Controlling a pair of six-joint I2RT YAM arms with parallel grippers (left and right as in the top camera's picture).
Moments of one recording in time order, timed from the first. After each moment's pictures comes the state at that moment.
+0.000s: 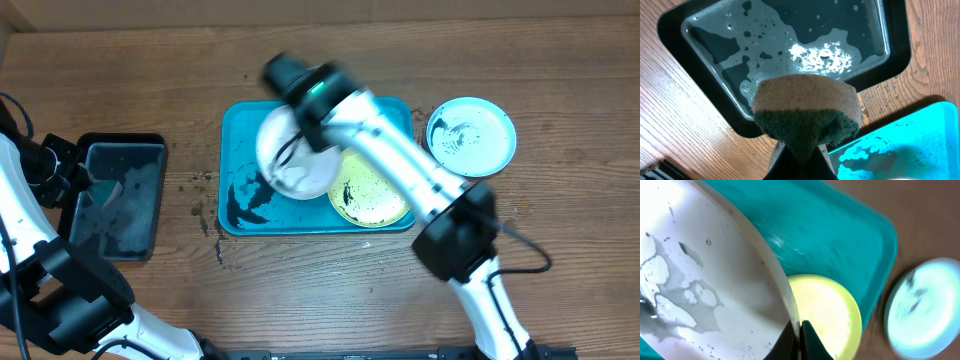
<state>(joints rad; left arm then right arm) 0.64 1.87 1.82 -1.44 0.12 -0.51 0.67 2.33 2.37 -1.45 0.29 0.24</state>
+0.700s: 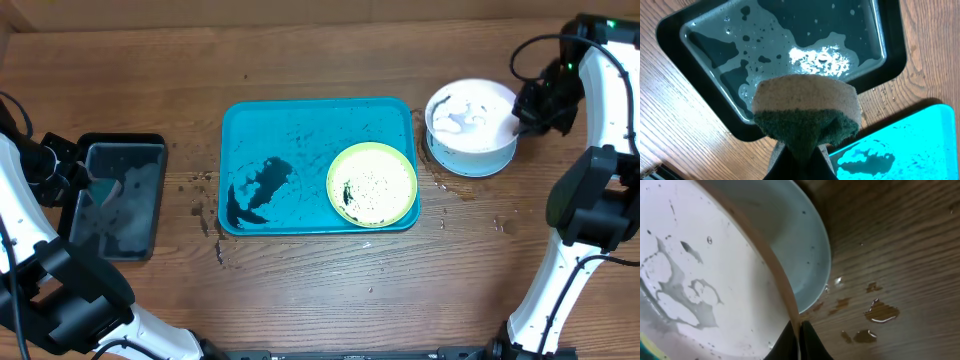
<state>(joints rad) 0.64 1.87 1.82 -1.42 0.12 -0.51 -0.24 2.31 2.17 -1.56 -0.18 0.29</state>
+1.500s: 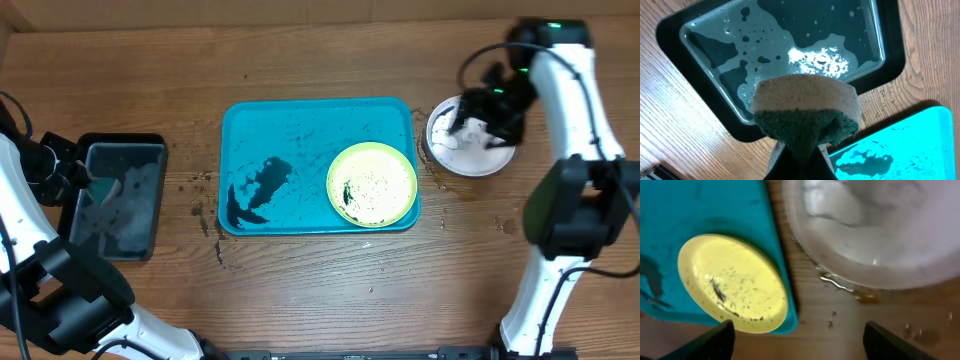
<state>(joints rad) 0.64 1.87 1.82 -1.41 0.12 -0.52 0.02 2.18 2.07 -1.53 -0.29 0.14</state>
